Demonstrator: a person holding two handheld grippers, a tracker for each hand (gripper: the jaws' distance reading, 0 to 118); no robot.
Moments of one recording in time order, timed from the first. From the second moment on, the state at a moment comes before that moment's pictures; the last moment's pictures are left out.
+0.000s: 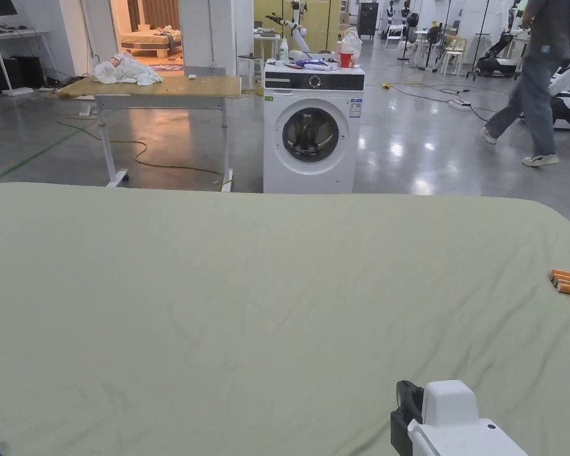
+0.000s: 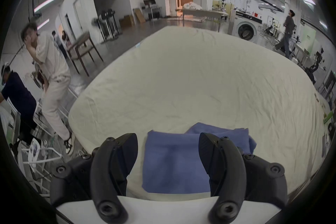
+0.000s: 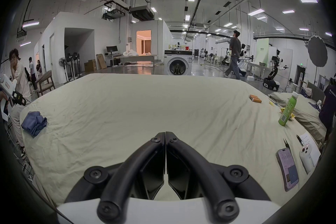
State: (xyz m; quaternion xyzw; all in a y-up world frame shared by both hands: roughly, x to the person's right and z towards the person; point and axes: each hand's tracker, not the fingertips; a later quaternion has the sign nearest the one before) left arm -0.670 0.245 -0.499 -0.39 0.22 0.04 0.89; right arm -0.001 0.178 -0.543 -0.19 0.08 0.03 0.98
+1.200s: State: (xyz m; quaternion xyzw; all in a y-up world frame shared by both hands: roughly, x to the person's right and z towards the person) left arm -0.317 0.217 -0.550 -0.07 0.06 -0.05 0.99; right arm -0.024 0.207 -0.555 -0.08 0.04 0.01 1.00
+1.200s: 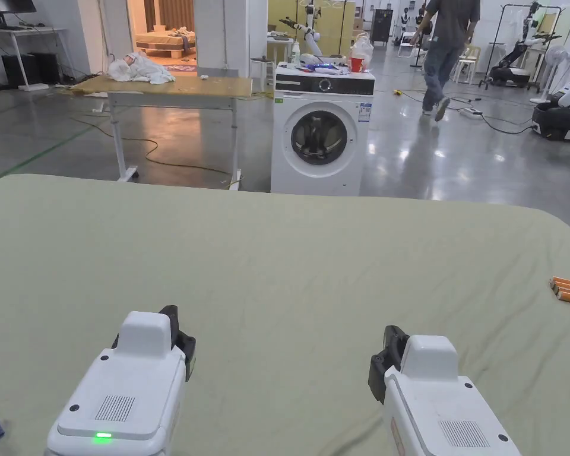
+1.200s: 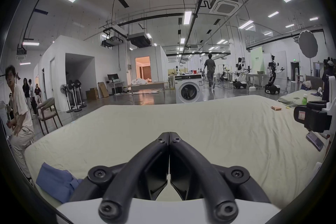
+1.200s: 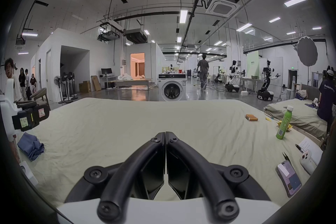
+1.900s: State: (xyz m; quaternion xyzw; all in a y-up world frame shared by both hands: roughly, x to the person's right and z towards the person) left arm -0.335 0.216 -0.539 -0.06 0.09 -0.03 0.99; right arm -0.024 0.206 -0.551 -0.07 0.02 0.02 1.00
